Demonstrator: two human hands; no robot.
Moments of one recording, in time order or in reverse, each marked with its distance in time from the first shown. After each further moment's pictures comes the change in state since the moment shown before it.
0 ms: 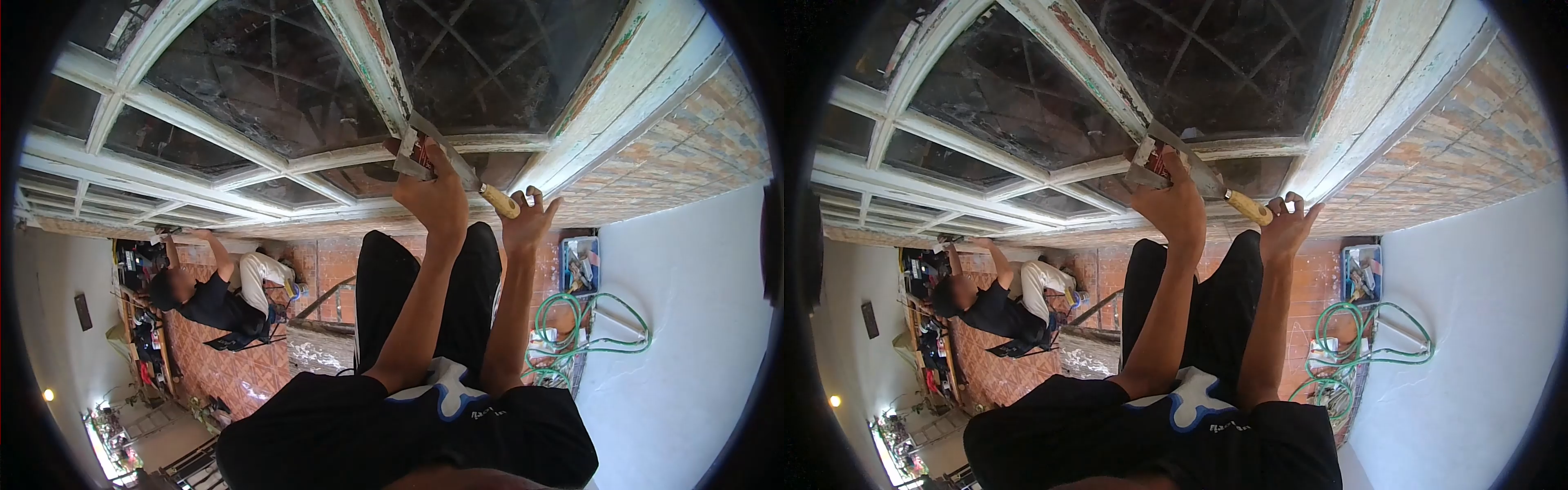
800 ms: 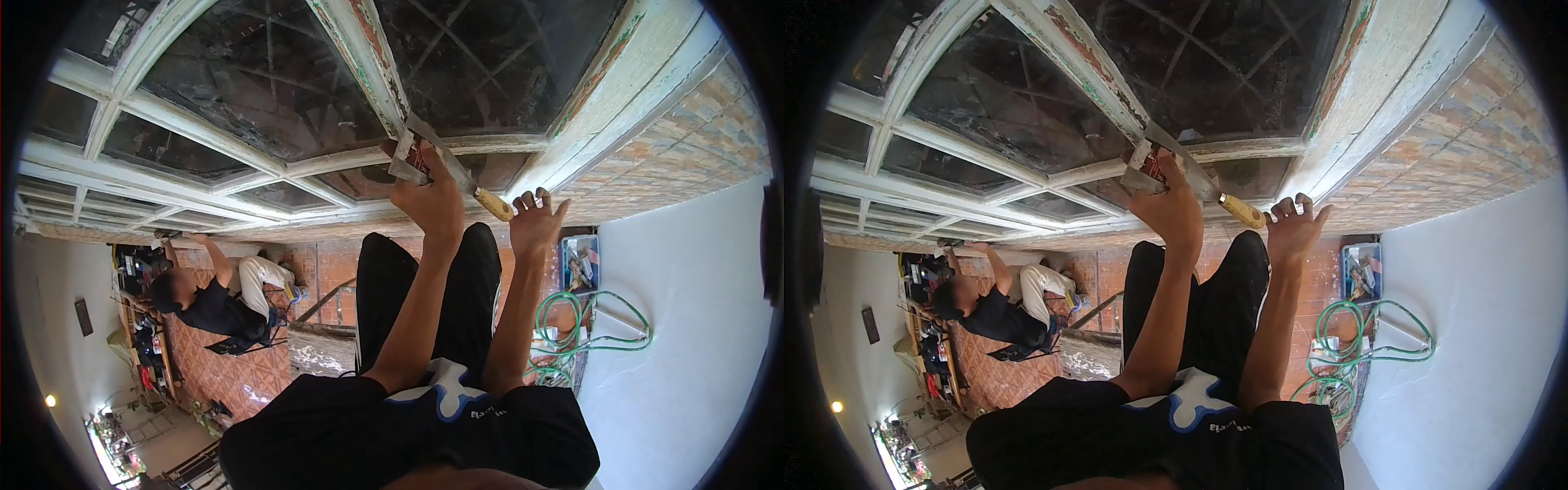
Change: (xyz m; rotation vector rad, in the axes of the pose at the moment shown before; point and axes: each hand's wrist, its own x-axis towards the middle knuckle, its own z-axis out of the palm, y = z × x) left_hand 0.000 -0.002 -0.002 0.002 0.012 0.048; right_hand -0.008 -0.021 0.006 0.010 0.013 0.040
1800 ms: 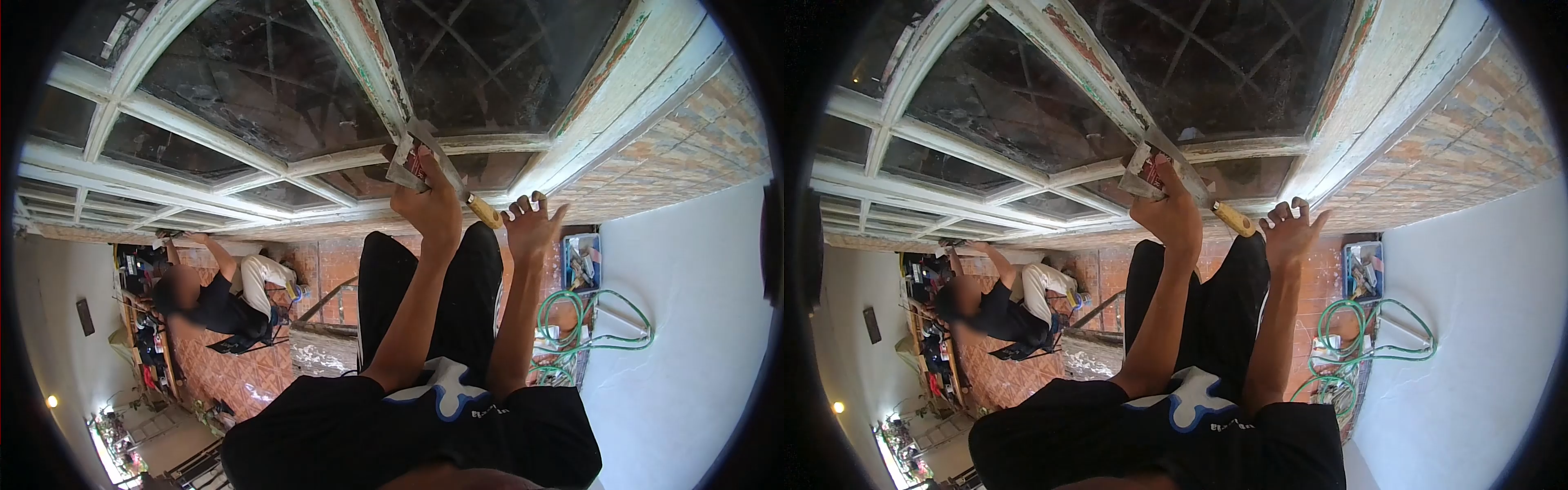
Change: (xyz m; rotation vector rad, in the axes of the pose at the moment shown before) left_hand -0.003 -0.014 -0.011 0.047 -0.087 -0.035; right_hand -0.002 0.011 -0.011 -0.017 0.008 0.041
